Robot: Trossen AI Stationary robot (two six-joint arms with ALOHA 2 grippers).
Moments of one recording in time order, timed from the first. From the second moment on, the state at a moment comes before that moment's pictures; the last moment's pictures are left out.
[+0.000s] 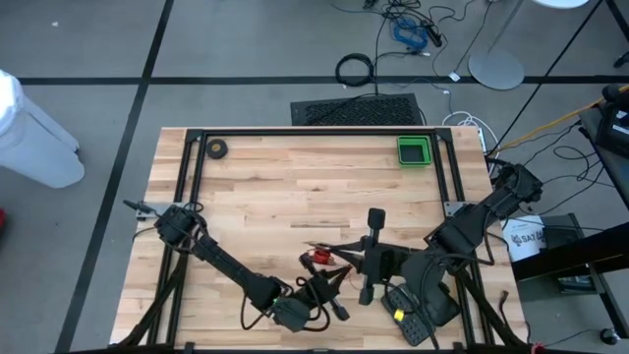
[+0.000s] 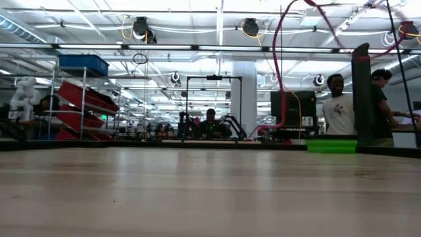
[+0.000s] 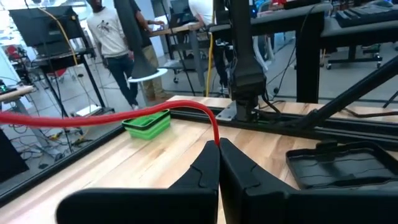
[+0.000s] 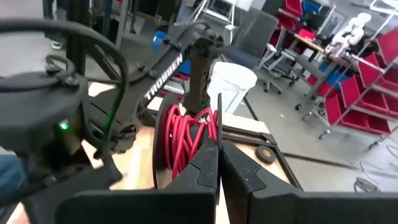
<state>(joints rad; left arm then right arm) -0.59 2.14 1.53 0.52 -1.18 0.07 0.64 1.53 1.54 -0.33 0.84 -0.07</state>
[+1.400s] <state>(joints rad) -0.56 2.14 1.53 0.63 -0.86 0.14 0.64 1.58 1.55 -0.28 1.13 -0.15</state>
